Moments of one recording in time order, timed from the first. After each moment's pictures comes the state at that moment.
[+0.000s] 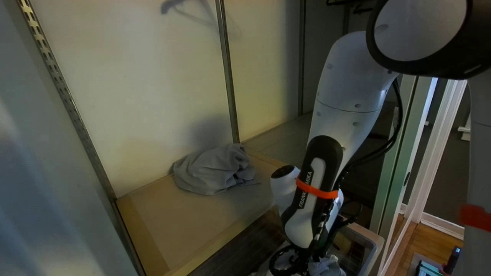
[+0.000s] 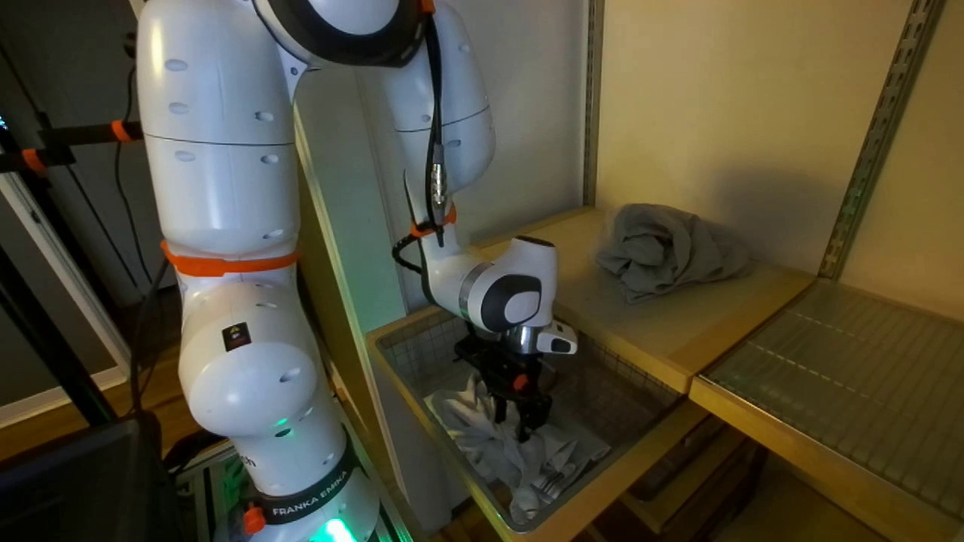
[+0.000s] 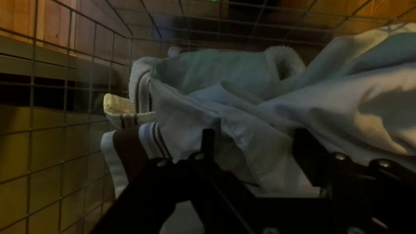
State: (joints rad) arm -0.06 0.20 -0.01 -2.75 -0.22 2.72 0.06
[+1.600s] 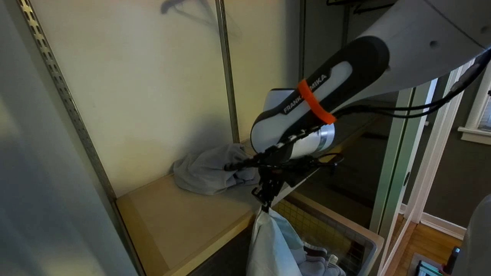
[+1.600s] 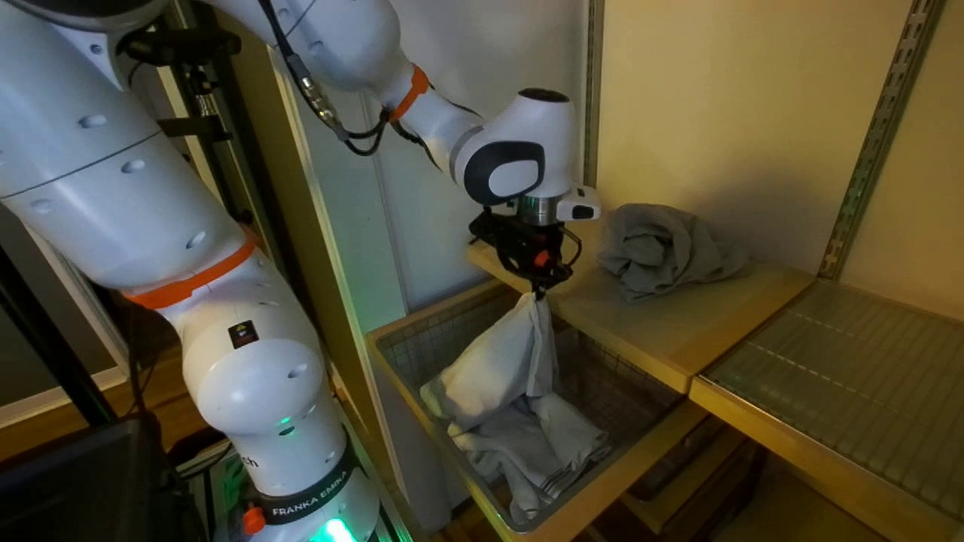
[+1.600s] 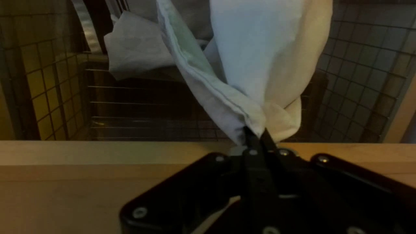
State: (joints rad) arm 0.00 -0.30 0.01 -2.64 0.24 2.44 -0.25
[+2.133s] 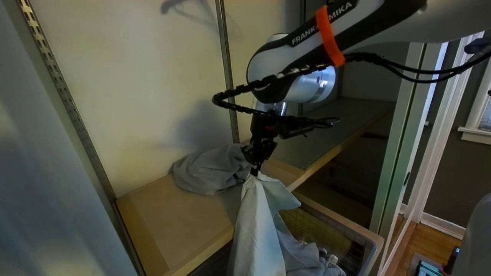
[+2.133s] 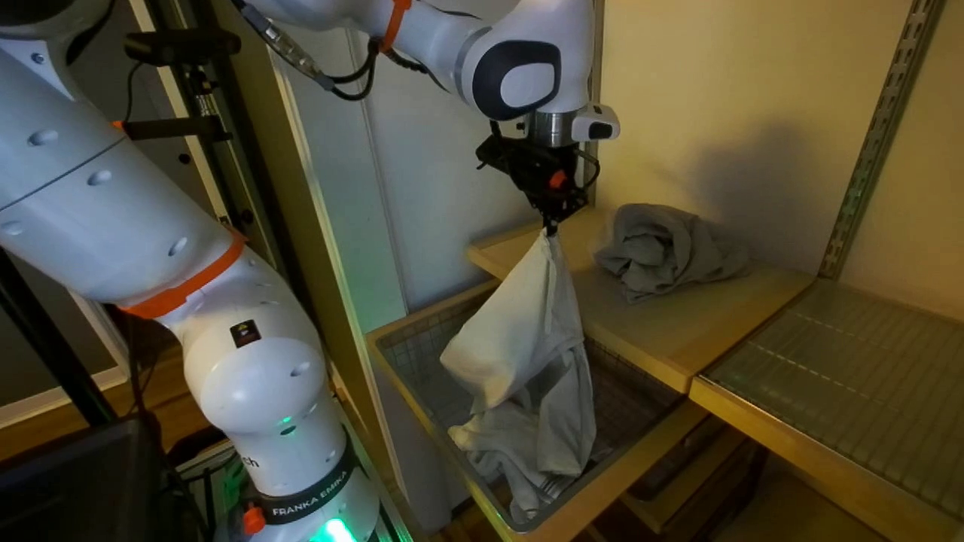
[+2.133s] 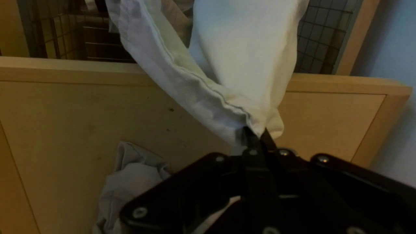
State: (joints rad) arm 0.01 -0.40 -0.04 -2.45 0.24 2.20 -0.24
